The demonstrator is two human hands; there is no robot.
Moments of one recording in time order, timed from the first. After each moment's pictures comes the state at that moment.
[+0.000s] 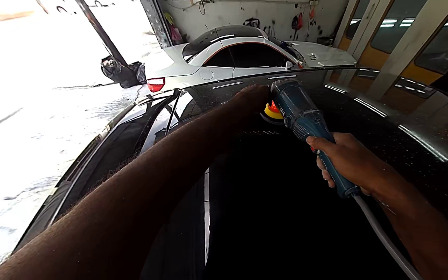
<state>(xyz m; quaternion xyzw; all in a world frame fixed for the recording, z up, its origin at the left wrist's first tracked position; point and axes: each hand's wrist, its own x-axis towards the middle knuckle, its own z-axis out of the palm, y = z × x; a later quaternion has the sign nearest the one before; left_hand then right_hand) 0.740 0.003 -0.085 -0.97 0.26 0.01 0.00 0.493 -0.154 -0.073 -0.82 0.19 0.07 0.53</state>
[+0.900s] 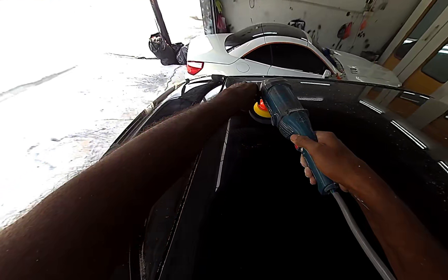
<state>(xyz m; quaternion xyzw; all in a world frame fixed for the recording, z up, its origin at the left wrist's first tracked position) 0.743 0.194 -0.105 -0.99 0.17 0.00 -0.04 0.534 -0.027 -0.075 -0.86 0.08 0.14 0.49</state>
